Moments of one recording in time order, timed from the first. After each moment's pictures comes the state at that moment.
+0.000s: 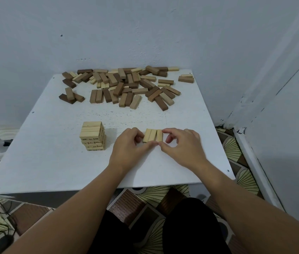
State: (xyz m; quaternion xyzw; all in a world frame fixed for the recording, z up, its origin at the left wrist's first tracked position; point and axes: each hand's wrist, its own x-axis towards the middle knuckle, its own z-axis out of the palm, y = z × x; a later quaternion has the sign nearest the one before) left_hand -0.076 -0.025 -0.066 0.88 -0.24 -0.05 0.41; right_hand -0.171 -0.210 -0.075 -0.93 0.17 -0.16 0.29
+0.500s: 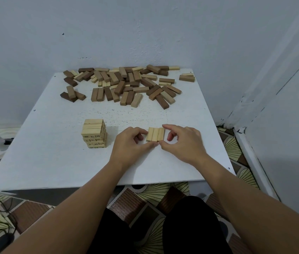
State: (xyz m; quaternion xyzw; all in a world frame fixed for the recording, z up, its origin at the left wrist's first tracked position) left_hand -0.075 -0.020 -0.065 0.86 -0.25 -0.05 0.44; right_hand -0.167 -0.214 -0.072 -0.93 0.18 -0.12 0.29
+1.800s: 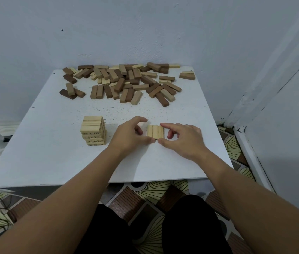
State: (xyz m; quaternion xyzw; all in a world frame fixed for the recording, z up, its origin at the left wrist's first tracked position) left_hand -0.056 -0.029 -0.042 0.86 -0.23 -0.17 0.41; right_hand -0.165 -0.219 -0.063 -0.93 0.17 -0.07 0.31
